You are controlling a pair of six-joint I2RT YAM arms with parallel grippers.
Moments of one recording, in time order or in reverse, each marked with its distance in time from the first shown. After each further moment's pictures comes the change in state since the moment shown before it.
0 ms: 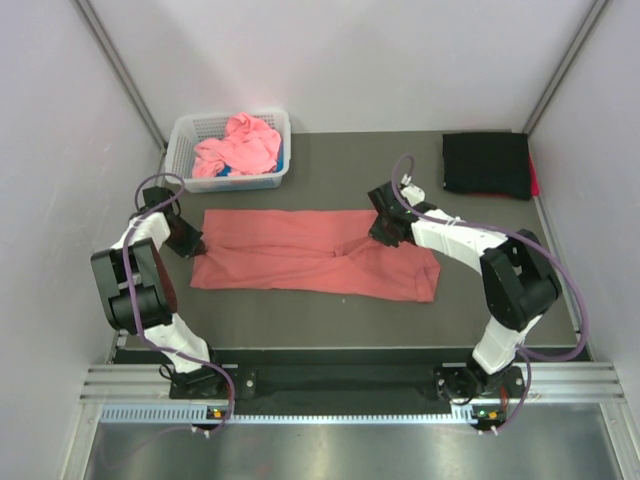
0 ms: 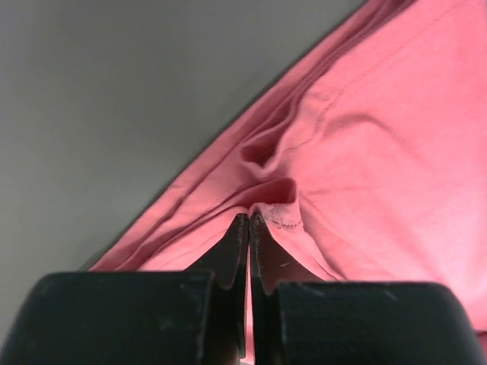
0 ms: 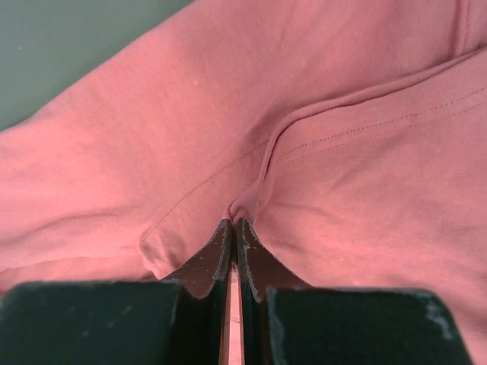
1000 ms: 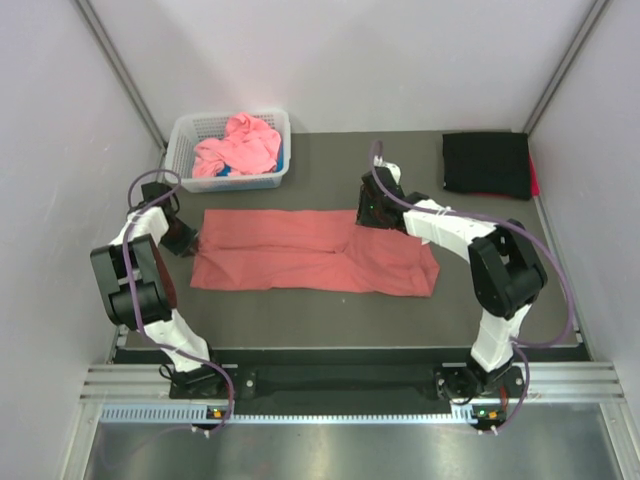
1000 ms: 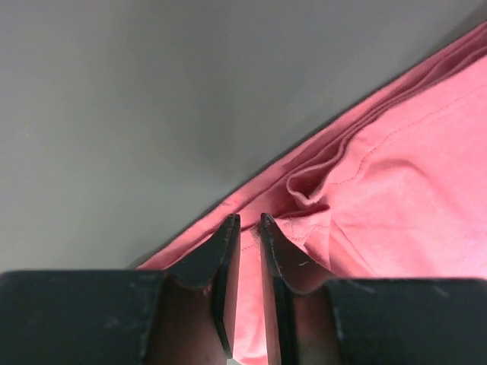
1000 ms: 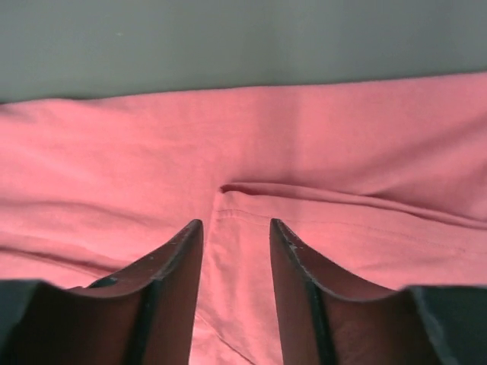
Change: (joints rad) left arm 0.000 0.026 0.060 -0.069 -0.163 -0.021; right arm -0.005 0.095 0.128 0.122 -0.074 -0.392
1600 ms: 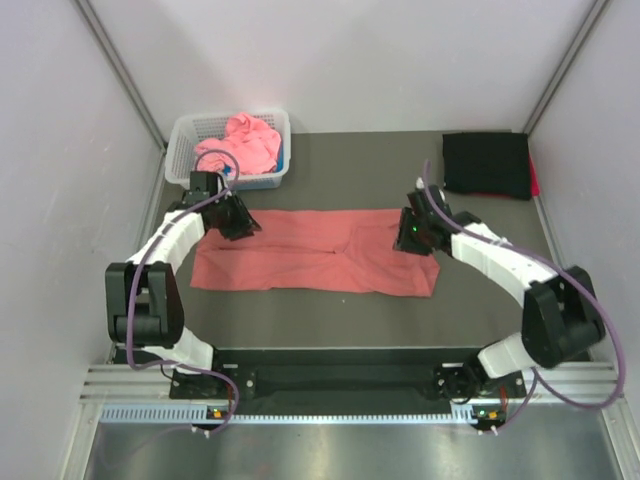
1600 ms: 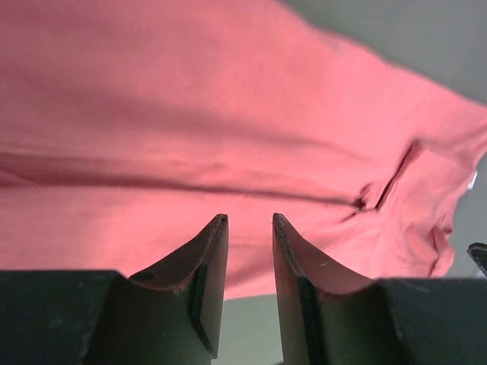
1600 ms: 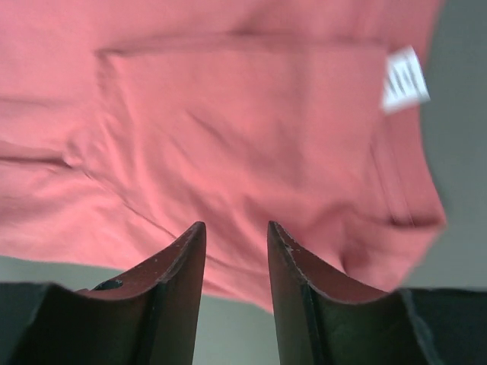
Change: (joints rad) left arm -0.336 -0.170 -0.037 0.132 0.337 0.075; right arm -0.124 -0.336 -0.275 -0.167 -0.151 -0.034
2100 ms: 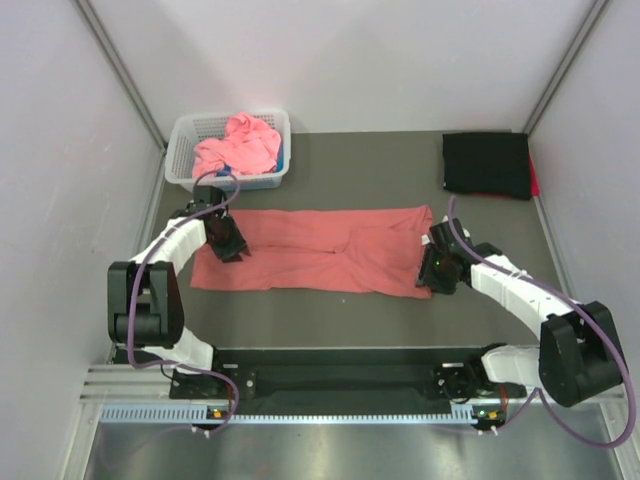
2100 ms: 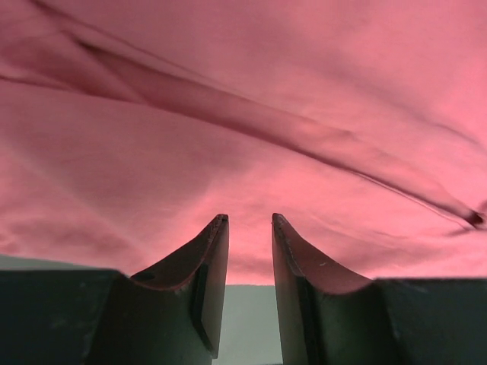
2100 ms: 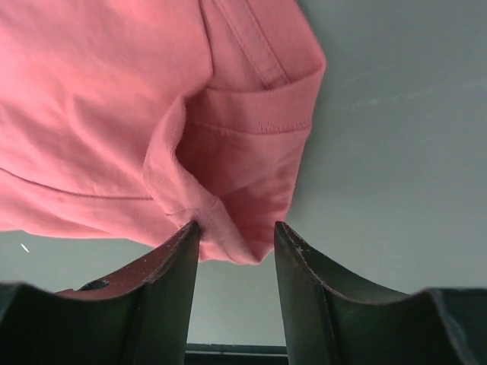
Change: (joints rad) left arm -0.006 0.000 -0.102 -0.117 -0.147 -0.003; right arm -0.095 -0.249 -0.317 -0.122 0.006 0.061
